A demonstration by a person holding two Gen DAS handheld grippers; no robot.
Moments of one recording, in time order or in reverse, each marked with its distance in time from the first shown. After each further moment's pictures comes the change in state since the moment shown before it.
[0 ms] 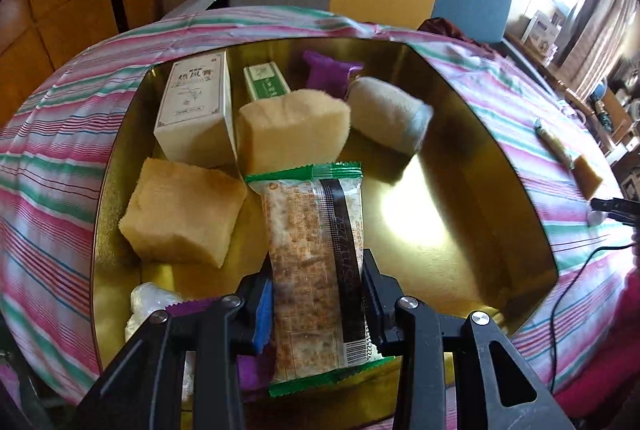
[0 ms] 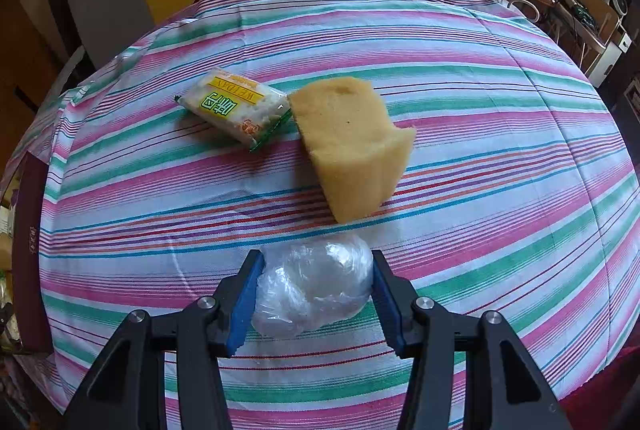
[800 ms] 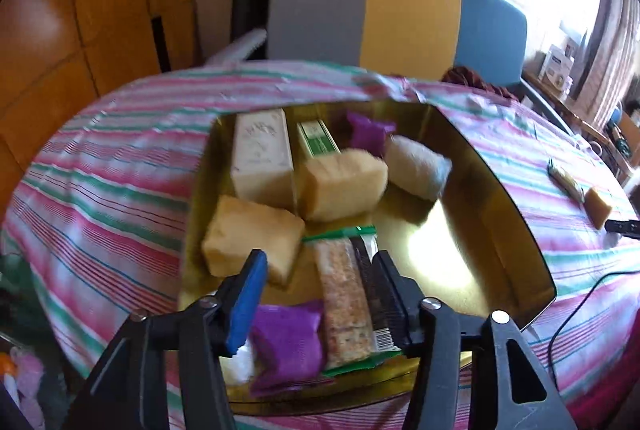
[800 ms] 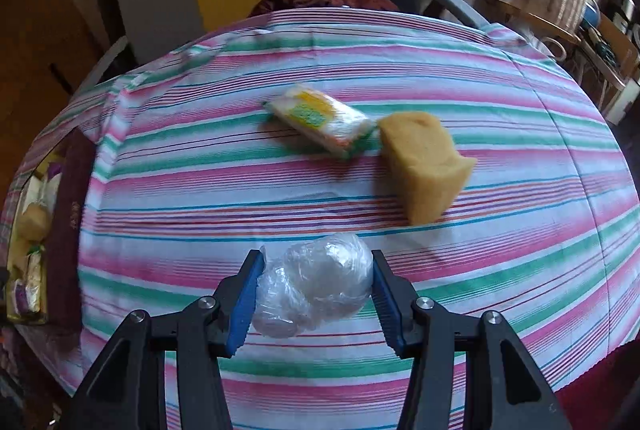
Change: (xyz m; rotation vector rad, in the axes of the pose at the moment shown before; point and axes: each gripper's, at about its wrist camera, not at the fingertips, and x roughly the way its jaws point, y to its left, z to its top) left arm -0.052 0.015 -0.006 -0.034 -0.206 0.108; right arm -0.048 0.079 -0.022 -0.179 -0.087 0.106
